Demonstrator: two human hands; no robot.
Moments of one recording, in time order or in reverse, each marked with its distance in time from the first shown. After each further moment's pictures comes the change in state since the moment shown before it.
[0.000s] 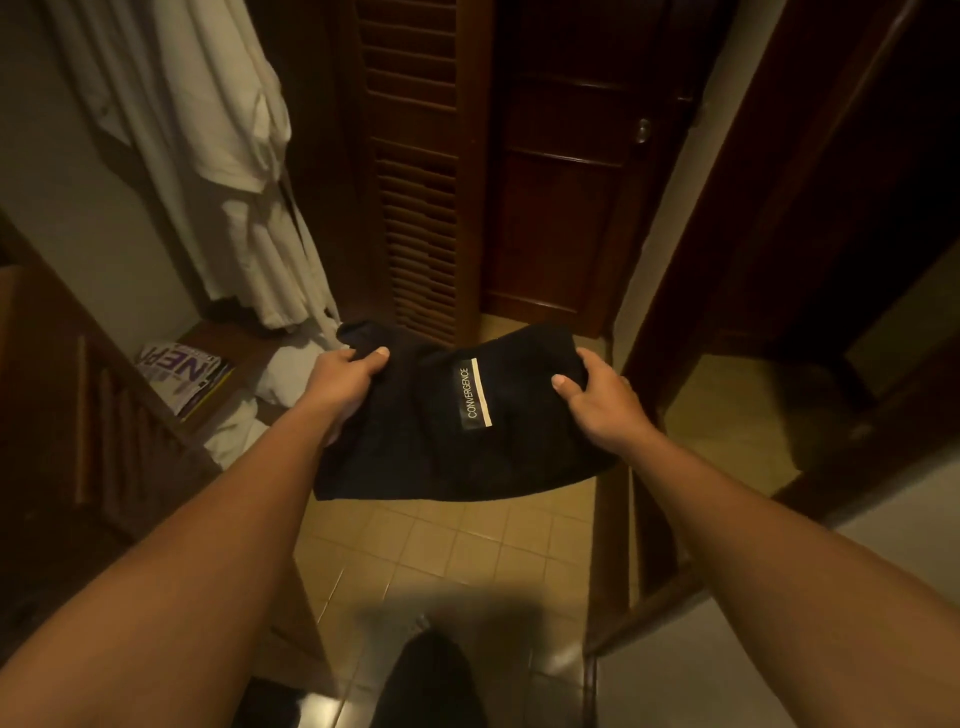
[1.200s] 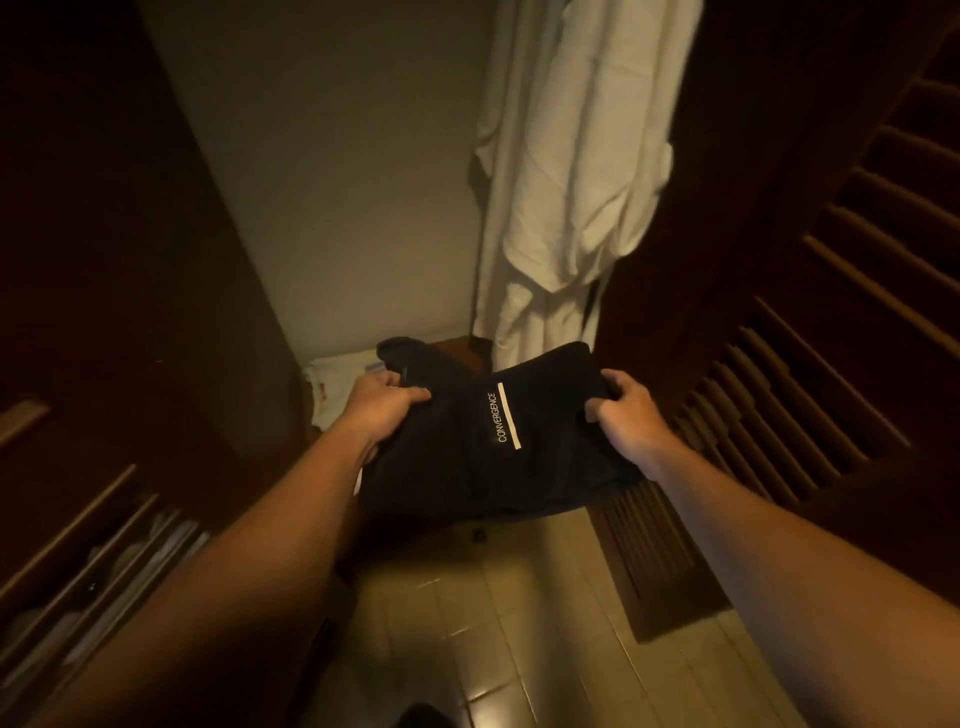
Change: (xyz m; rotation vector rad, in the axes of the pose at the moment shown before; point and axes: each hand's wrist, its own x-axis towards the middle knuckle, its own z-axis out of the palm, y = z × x) left_hand 0.370 0.043 -0.158 -0.167 0.781 -0.394; right_hand 0.533 -0.307 0.255 0.059 -0.806 -0.342
